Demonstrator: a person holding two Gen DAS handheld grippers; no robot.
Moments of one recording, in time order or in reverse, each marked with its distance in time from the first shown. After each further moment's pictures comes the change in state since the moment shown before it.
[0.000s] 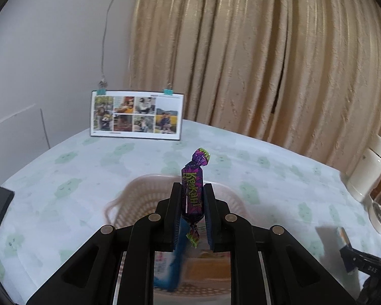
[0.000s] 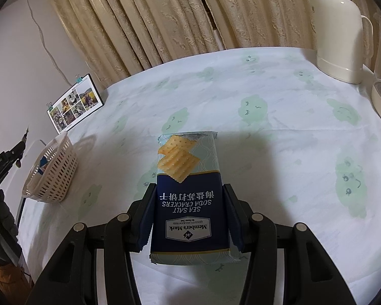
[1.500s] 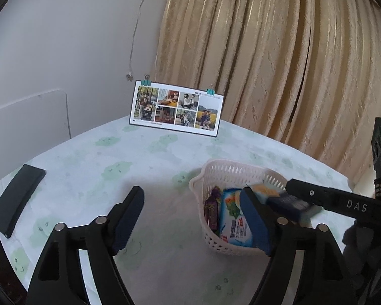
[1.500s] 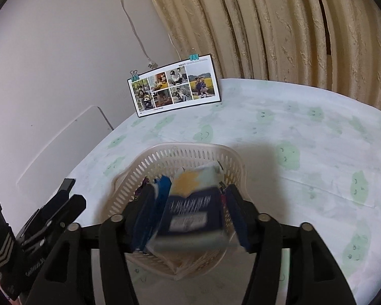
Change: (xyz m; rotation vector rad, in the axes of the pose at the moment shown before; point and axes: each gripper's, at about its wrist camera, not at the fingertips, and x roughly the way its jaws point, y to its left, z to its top) left arm -0.039 0.094 -0.030 -0.079 -0.019 0.030; right arm 0.061 0.261 0.033 -0.293 0.035 0.247
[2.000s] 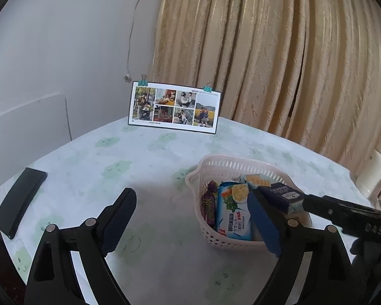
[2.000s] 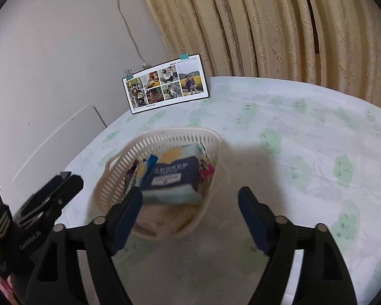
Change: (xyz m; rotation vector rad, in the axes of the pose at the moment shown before) left arm -0.002 -0.009 -0.006 0.048 -0.001 0.015; right arm -0.027 -0.012 -0.029 -0.004 -0.020 -0.044
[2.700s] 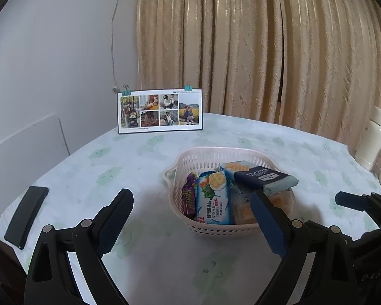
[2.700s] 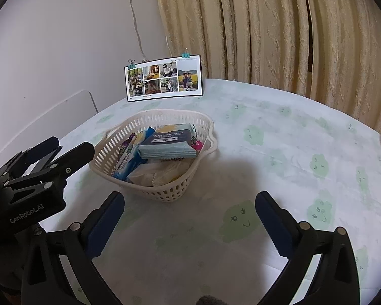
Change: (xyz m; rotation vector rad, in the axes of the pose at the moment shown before) left arm -0.018 -0.041 -0.009 0.146 -0.006 0.010; right arm -0.026 0.011 -0.036 -0.122 -0.028 -0.097
